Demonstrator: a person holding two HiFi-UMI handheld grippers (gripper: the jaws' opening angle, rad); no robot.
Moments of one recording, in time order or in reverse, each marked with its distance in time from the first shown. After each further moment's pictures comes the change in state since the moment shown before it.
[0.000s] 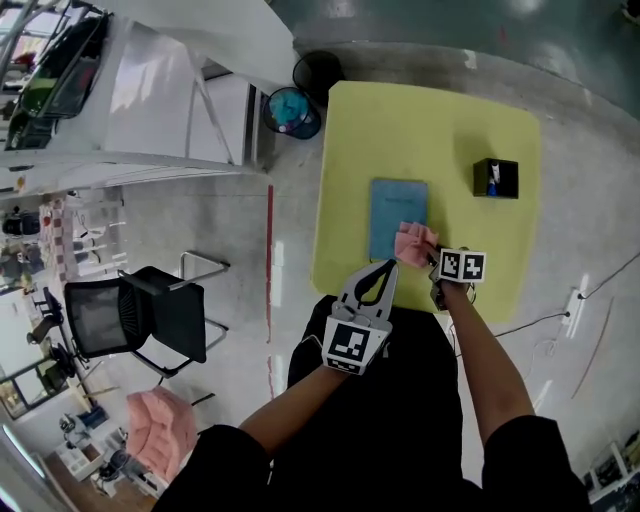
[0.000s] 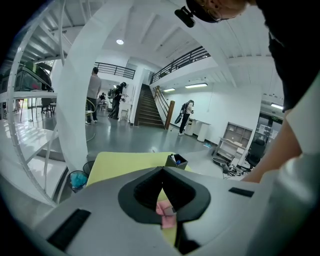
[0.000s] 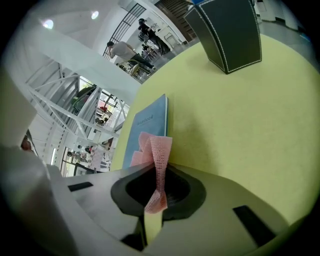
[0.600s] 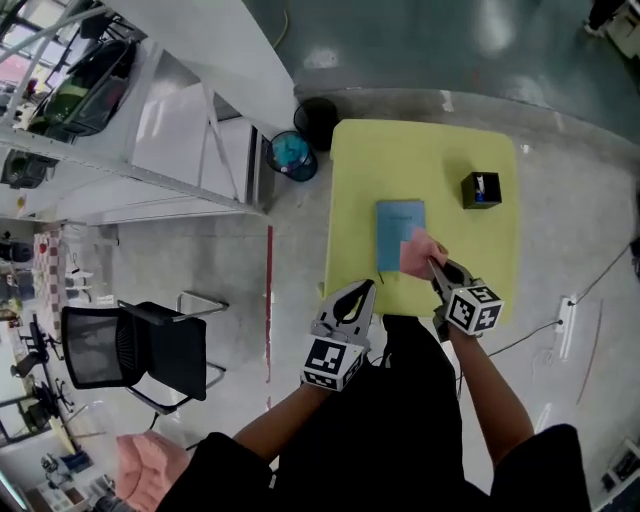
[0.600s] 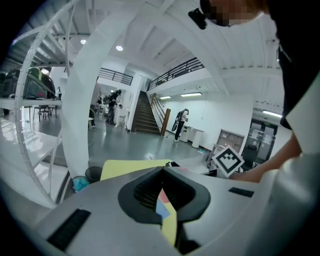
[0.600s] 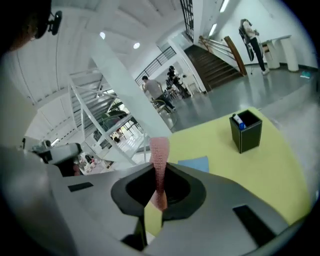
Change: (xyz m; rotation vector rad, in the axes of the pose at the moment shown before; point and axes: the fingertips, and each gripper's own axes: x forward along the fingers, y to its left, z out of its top) left arm -0.130 0.026 0.027 -0.002 -0.067 -0.054; right arm -0.152 0.178 0.015 -0.250 -0.429 0.058
